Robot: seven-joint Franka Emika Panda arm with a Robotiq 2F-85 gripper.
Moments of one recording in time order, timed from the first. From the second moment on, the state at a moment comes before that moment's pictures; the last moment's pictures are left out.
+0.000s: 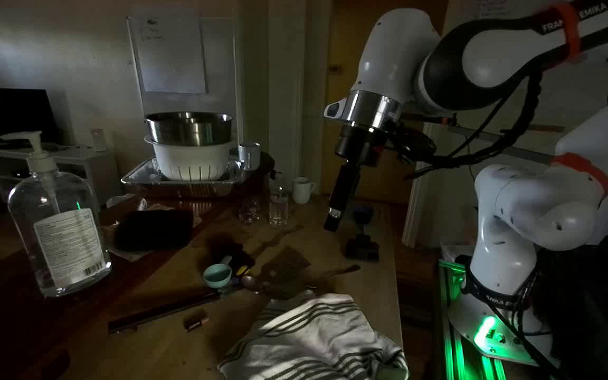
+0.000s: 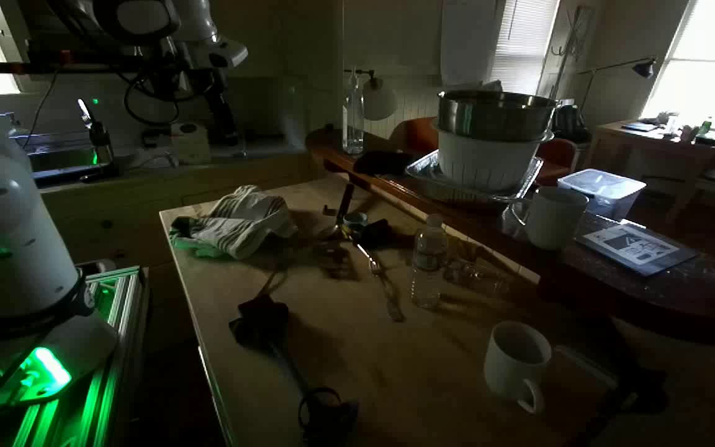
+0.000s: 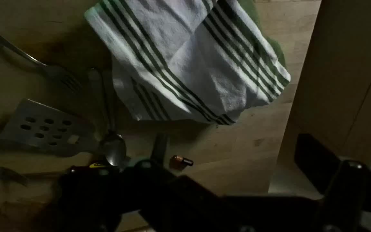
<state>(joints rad) 0.31 -0.73 0.21 -2.70 0.38 2.25 0.14</state>
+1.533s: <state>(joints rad) 0.09 -0.16 0.23 -2.67 0.02 2.71 0.25</state>
